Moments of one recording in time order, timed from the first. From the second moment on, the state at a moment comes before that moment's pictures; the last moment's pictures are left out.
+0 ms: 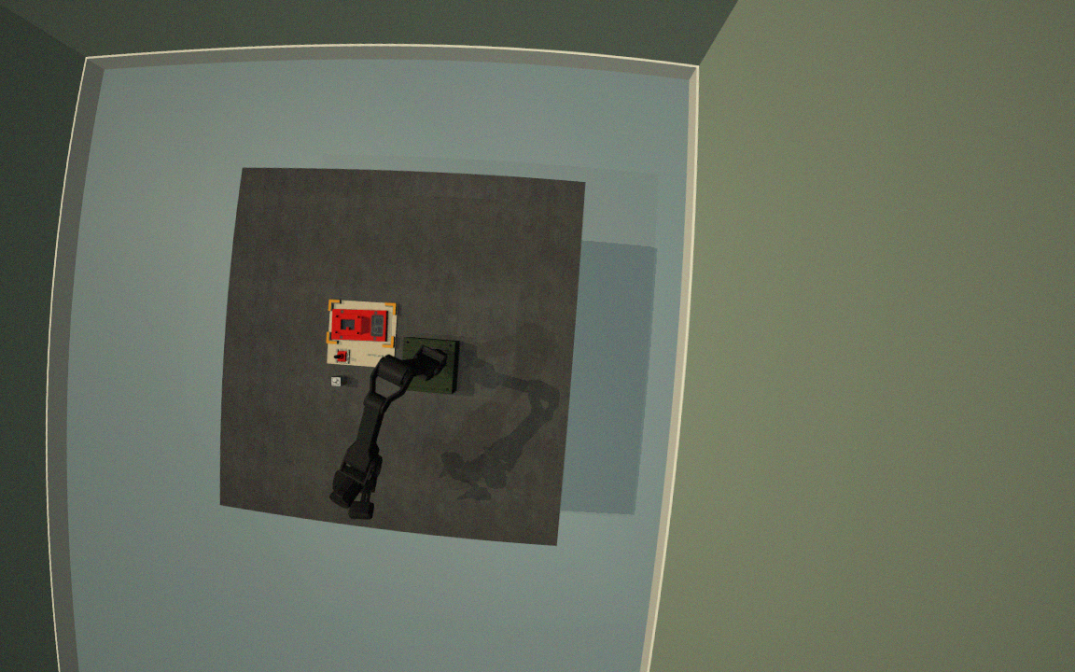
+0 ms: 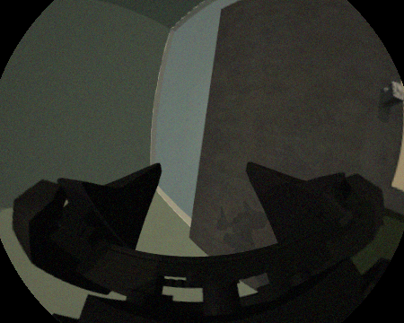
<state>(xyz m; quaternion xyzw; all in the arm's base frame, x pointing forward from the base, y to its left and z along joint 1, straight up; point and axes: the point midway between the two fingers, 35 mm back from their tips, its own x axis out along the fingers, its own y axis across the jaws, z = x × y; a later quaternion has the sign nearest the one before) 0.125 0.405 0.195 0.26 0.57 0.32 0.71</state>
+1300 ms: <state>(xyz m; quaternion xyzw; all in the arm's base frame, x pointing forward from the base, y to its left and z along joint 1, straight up) 0.333 0.214 0.109 0.45 0.57 -0.28 0.63</state>
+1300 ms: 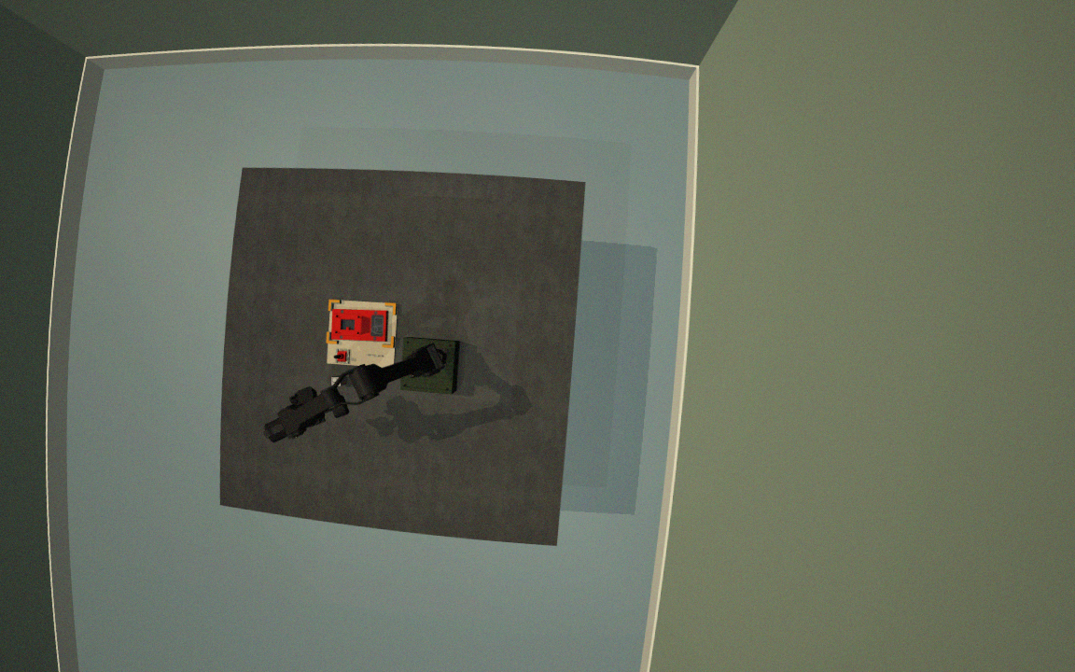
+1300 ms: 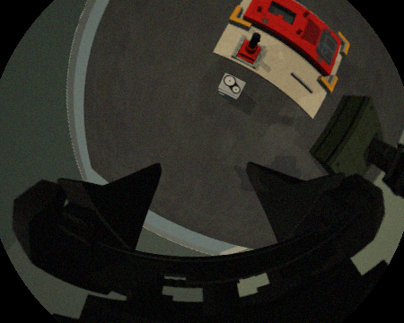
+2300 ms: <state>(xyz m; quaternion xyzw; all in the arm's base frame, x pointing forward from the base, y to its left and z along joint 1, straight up) 0.361 0.127 0.048 0.50 0.51 -0.47 0.52</state>
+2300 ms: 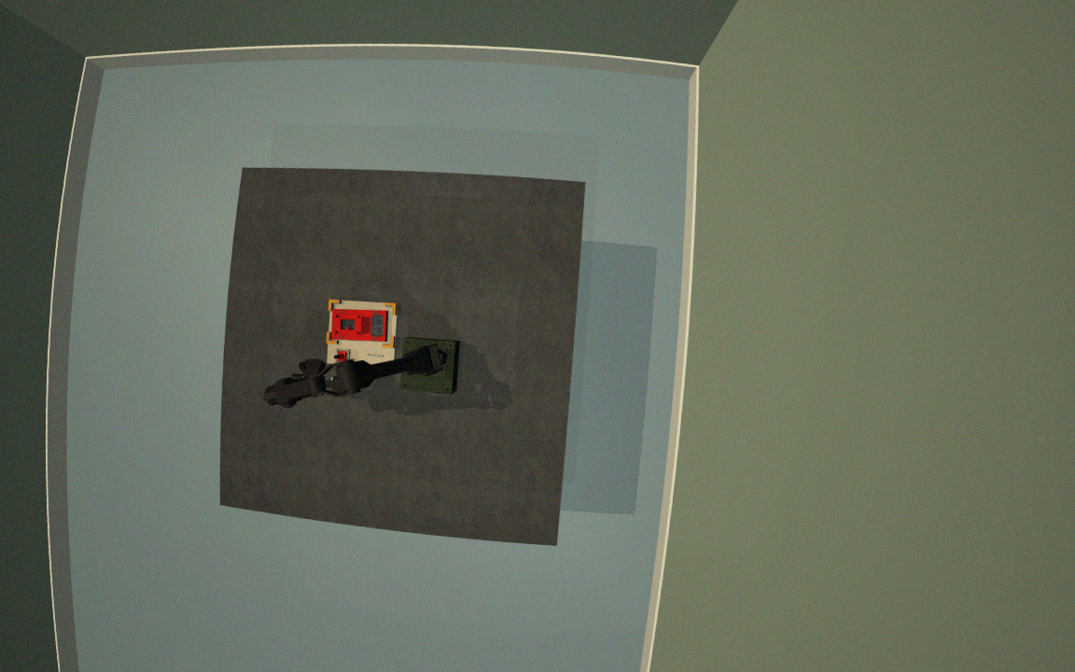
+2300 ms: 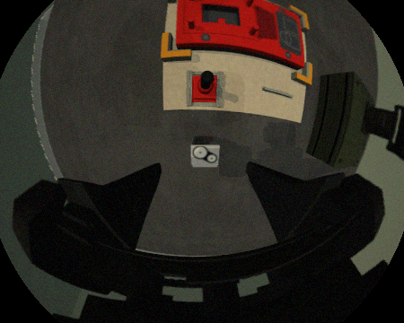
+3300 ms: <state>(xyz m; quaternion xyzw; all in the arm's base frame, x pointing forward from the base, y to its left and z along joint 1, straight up) 0.363 0.129 0.003 0.50 0.51 -0.47 0.52</state>
